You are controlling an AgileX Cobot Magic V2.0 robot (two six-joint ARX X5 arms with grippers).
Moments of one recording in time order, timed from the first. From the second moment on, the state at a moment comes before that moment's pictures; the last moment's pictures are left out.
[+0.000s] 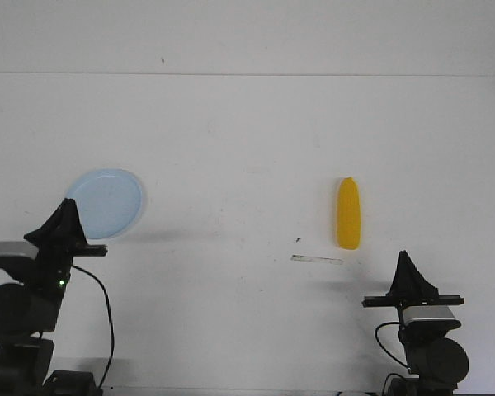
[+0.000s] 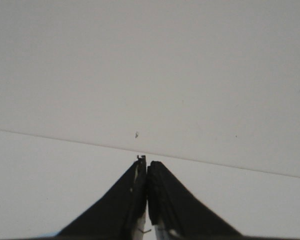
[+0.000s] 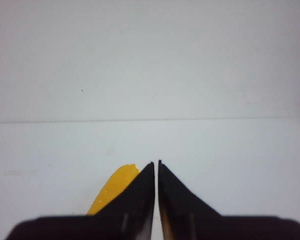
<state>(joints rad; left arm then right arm) -0.05 0.57 0.62 0.16 -0.03 -0.21 0.00 0.00 0.01 0.11 -0.05 0.06</state>
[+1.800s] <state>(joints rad) 0.59 1.57 1.20 -0.69 0.44 -0.19 0.00 0.00 0.01 0.11 -0.05 0.06</state>
